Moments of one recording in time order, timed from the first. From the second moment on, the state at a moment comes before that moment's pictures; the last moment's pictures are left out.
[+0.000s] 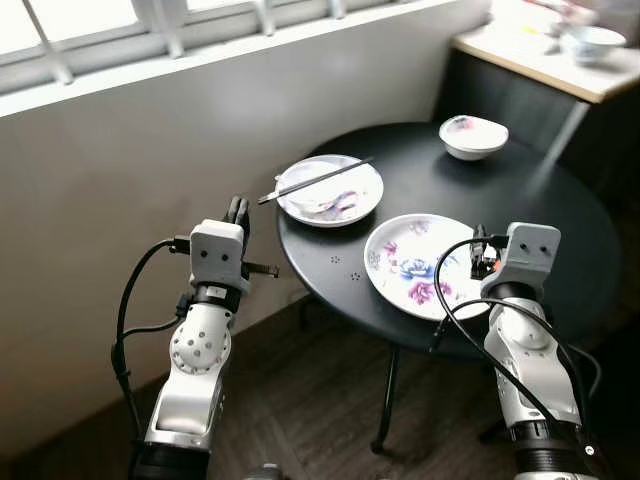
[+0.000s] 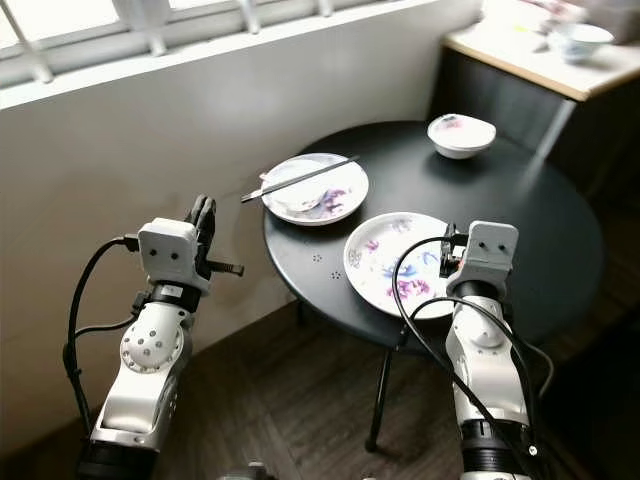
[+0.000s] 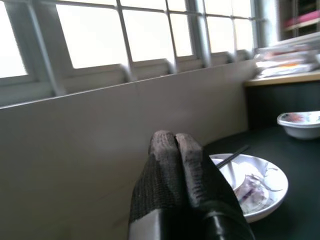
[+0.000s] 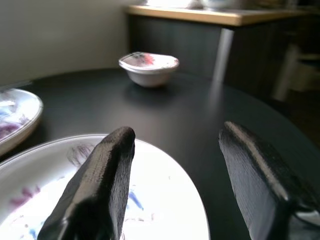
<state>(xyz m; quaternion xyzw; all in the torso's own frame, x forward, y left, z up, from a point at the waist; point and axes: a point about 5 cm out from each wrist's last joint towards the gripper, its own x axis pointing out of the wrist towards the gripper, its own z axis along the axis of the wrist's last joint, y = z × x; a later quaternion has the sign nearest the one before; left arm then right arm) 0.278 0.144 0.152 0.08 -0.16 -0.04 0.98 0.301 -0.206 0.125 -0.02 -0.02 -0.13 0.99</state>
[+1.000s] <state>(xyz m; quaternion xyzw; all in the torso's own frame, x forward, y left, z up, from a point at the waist) 0.278 0.143 0.152 0.09 -0.16 -0.04 0.98 0.301 -0.203 0.091 0.15 0.12 -0.13 0.97</state>
